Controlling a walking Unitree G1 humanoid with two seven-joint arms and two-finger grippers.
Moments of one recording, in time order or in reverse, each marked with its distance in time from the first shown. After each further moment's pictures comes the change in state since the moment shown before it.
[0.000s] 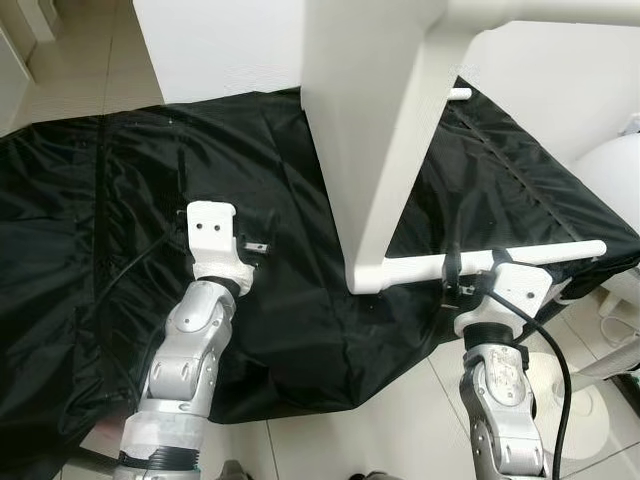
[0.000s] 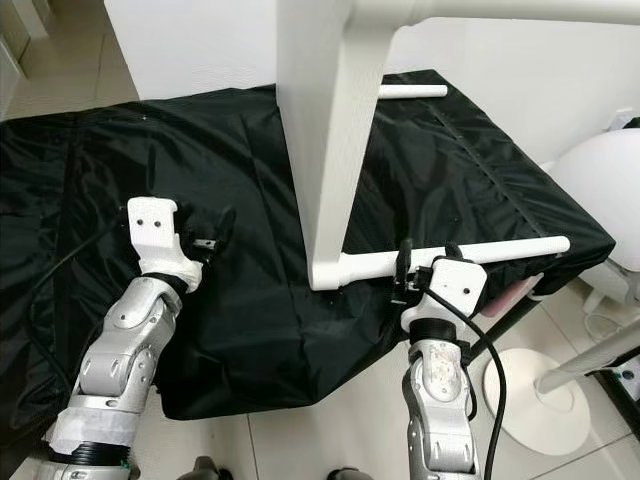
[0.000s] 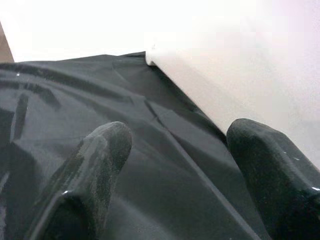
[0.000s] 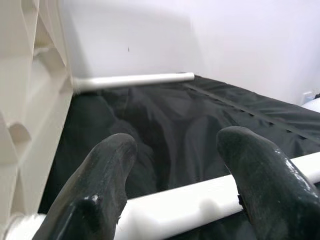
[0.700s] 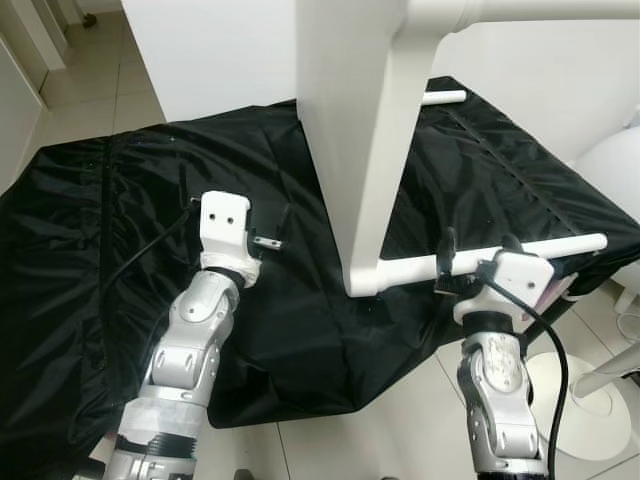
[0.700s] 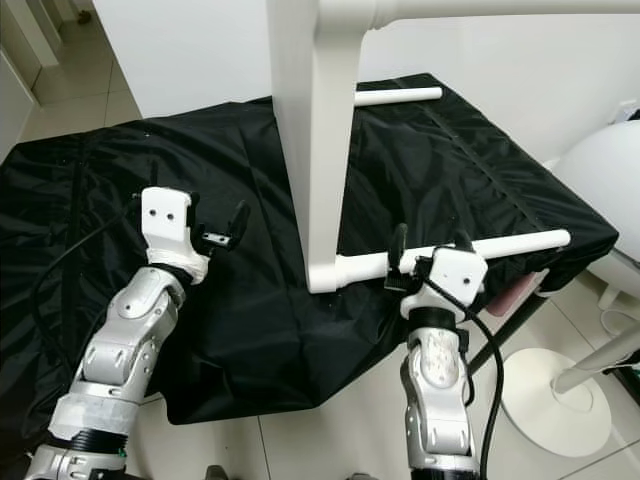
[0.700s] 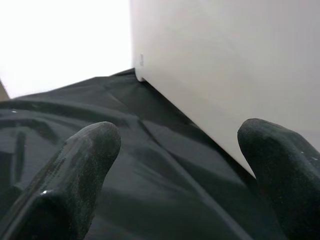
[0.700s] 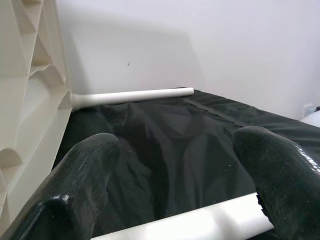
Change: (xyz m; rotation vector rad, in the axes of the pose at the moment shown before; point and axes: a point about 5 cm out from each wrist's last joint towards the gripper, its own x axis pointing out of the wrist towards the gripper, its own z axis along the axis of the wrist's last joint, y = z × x) left arm 0.008 0.006 0.004 0.098 -0.016 -0.022; right arm 0.014 0.003 -0.004 -0.033 -0.018 0.051
